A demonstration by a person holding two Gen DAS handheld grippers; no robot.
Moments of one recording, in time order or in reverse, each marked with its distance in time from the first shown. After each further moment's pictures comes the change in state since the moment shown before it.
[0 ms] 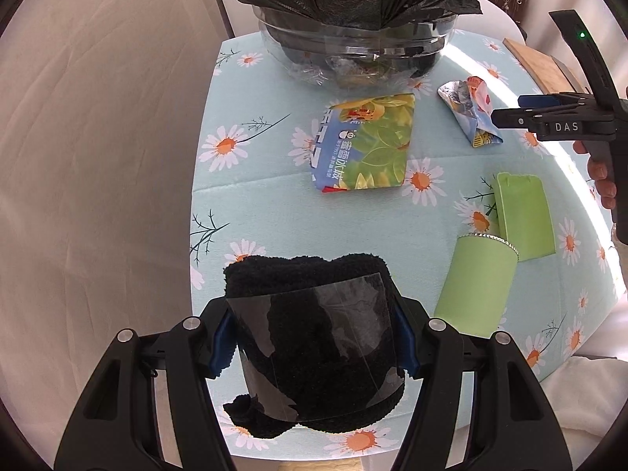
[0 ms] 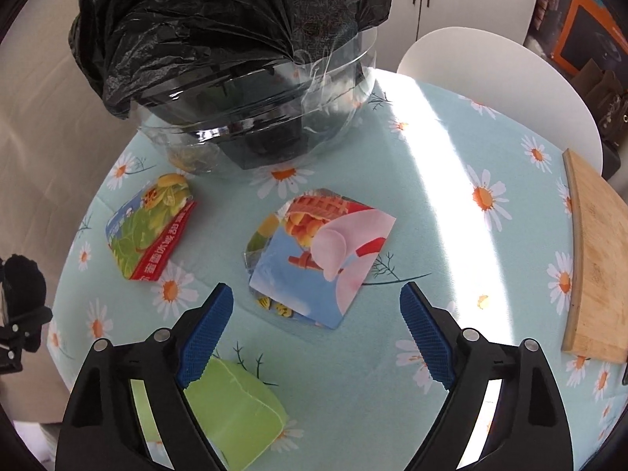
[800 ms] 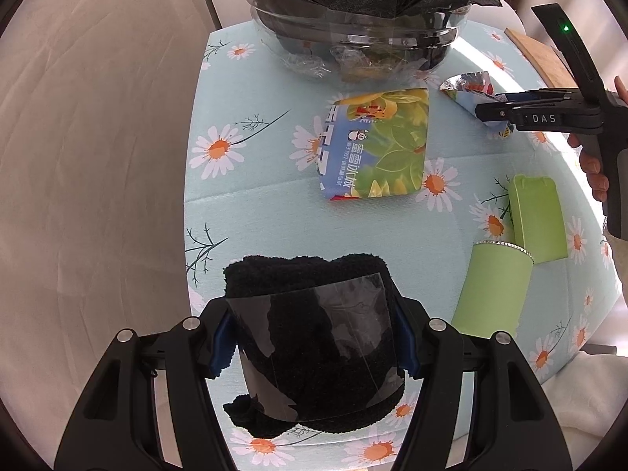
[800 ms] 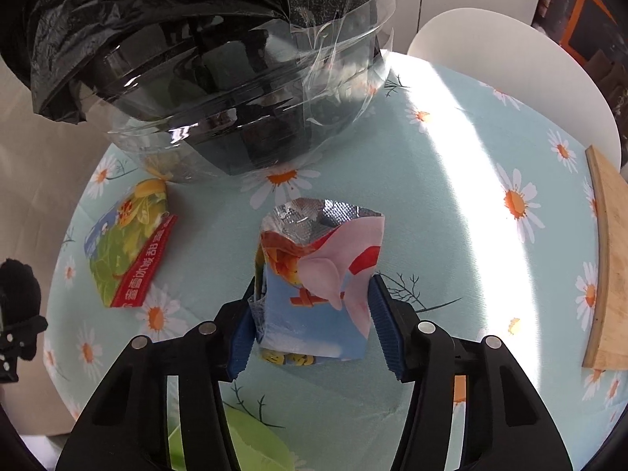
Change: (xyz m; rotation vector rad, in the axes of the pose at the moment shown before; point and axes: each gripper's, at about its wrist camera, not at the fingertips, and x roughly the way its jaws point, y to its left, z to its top) left arm 0.018 0.008 0.017 0.039 0.036 -0.033; right arm 0.031 0.001 0.010 0.018 0.037 0.025
